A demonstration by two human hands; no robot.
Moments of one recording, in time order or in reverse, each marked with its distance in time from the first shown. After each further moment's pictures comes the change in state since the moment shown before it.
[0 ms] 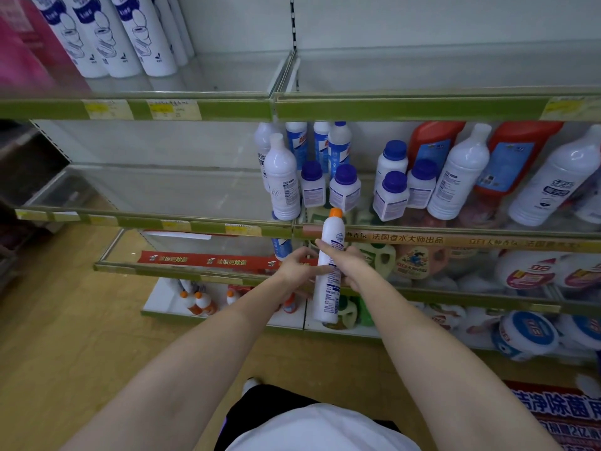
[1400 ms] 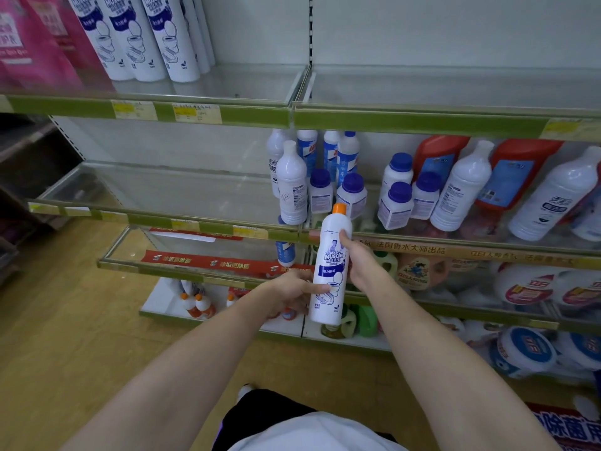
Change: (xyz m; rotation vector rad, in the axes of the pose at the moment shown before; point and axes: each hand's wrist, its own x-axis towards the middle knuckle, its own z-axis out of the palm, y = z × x) left_hand -0.017 -0.020 -0.021 0.026 -0.274 -0.098; right_hand 0.005 -0.005 -0.005 0.344 -0.109 -0.085
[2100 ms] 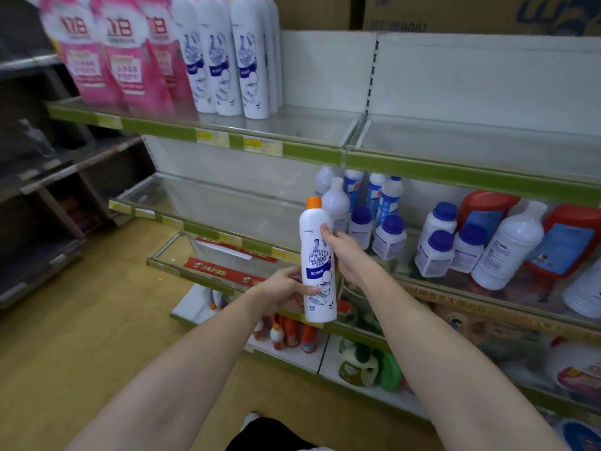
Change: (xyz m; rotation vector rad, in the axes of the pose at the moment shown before) left_hand -0.066 0.018 -0.063 -0.235 0.241 0.198; right_hand -0.028 -0.067 0.111 -0.333 -0.390 -0.252
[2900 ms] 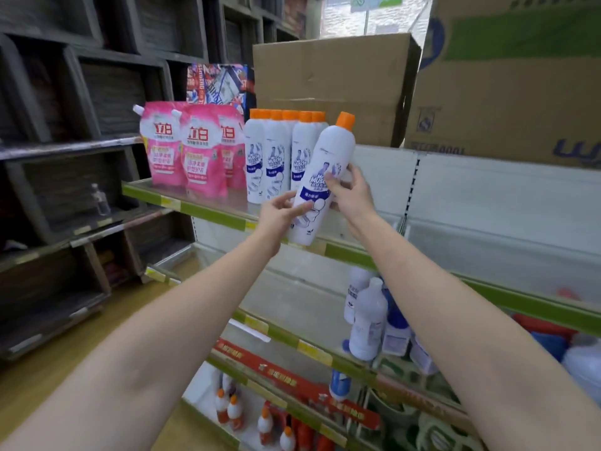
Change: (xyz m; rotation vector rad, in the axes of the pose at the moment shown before) left_hand -0.027 0.268 -0.116 -0.161 0.509 0.751; right_hand 0.069 -0.271 0.092 -0.020 0.117 -0.632
